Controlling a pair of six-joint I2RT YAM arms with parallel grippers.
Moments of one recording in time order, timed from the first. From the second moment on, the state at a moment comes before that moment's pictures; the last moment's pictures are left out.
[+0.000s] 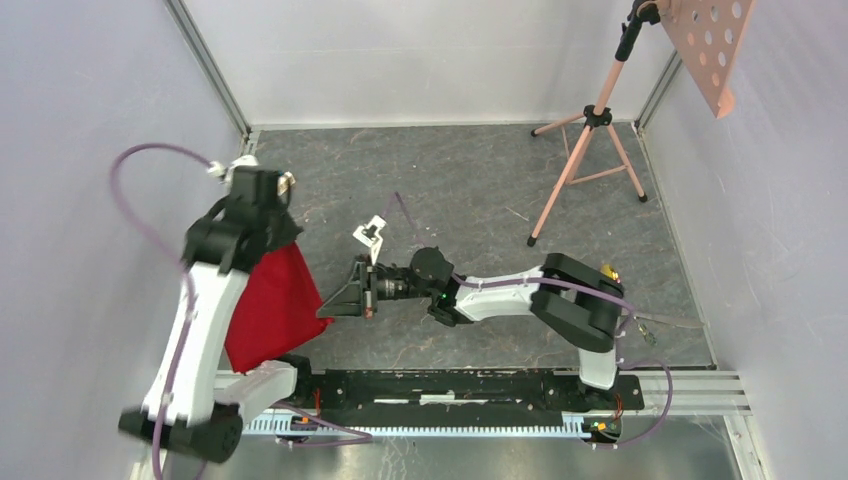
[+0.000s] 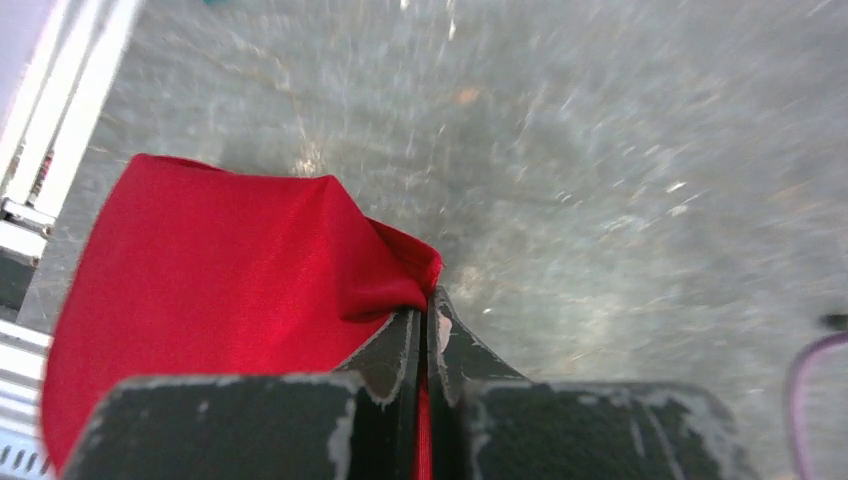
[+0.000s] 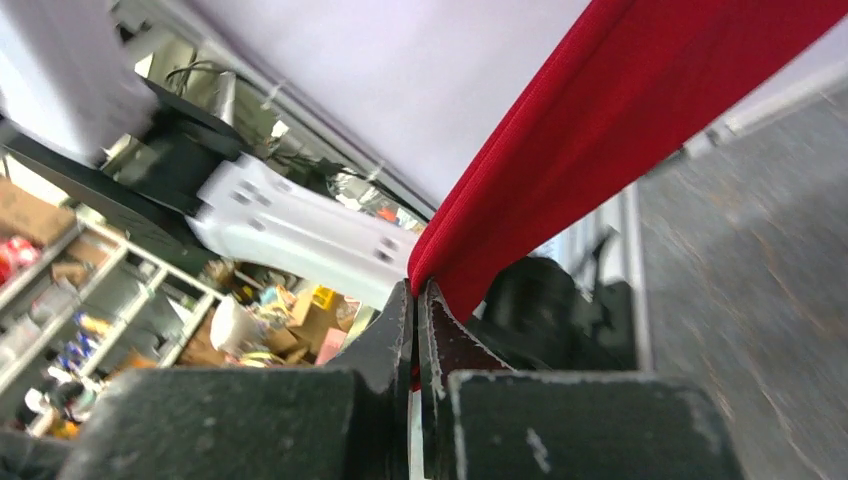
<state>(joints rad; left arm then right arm) -0.20 0.97 1.38 -1.16 -0.36 -0.61 1.19 1.87 1.09 1.03 -0.56 0.92</state>
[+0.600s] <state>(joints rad) -0.49 1.94 1.41 -0.84 -0.14 -0.58 0.85 1.99 0.50 1.28 -0.61 1.00</state>
